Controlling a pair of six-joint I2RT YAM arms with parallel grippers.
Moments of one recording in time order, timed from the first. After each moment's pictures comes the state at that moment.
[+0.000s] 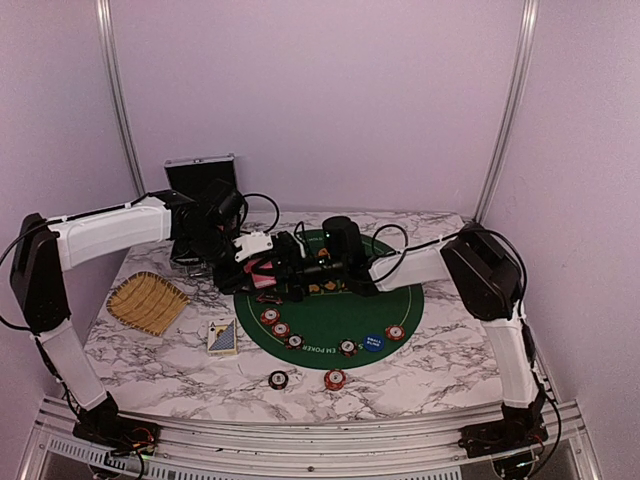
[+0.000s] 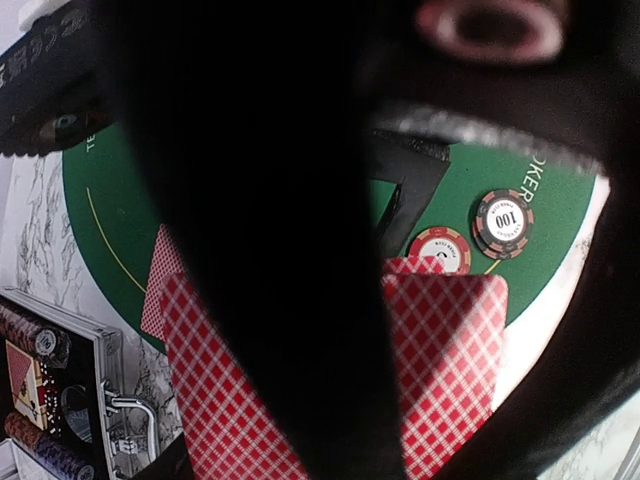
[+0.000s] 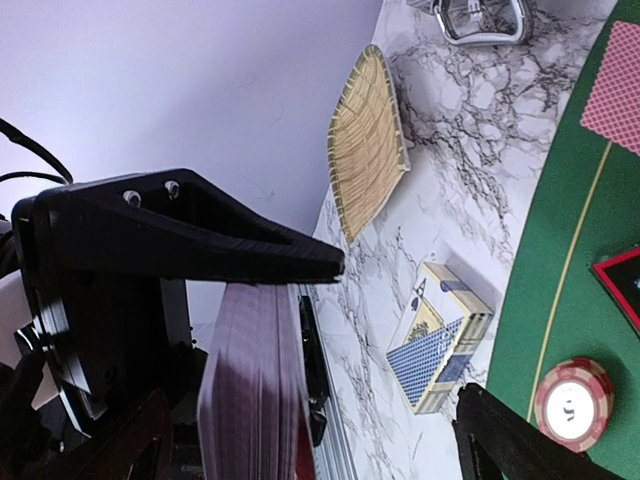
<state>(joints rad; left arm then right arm) -0.62 1.73 1.41 -0.80 0.16 0.67 0.78 2.26 1.50 0.51 -0.88 1.11</state>
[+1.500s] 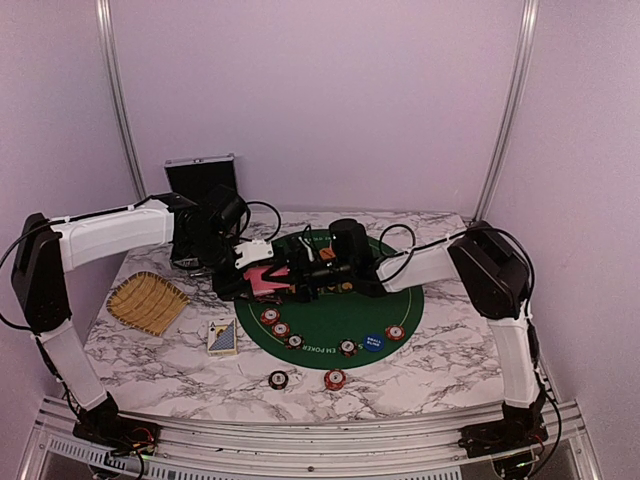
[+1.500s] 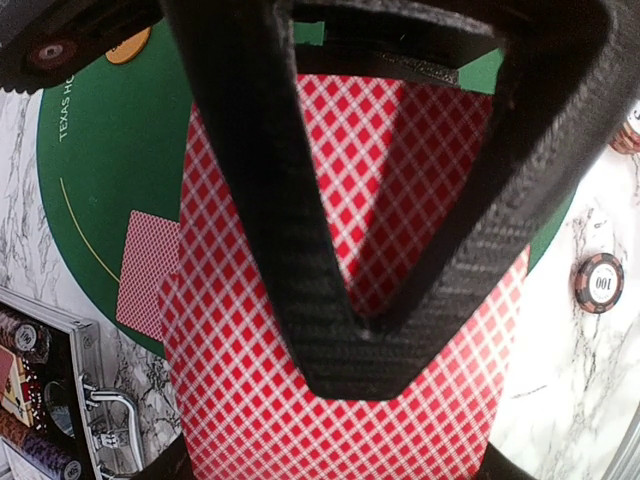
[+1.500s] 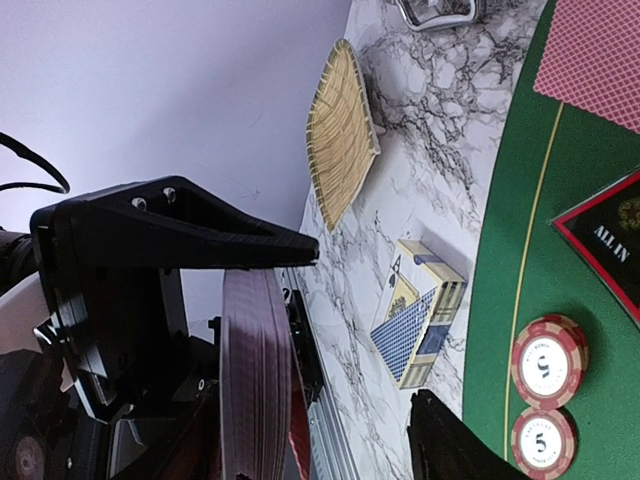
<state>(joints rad) -0.63 1.73 1.40 -0.84 0.15 0.68 0.76 2.22 1.43 0.48 -0.88 1.12</state>
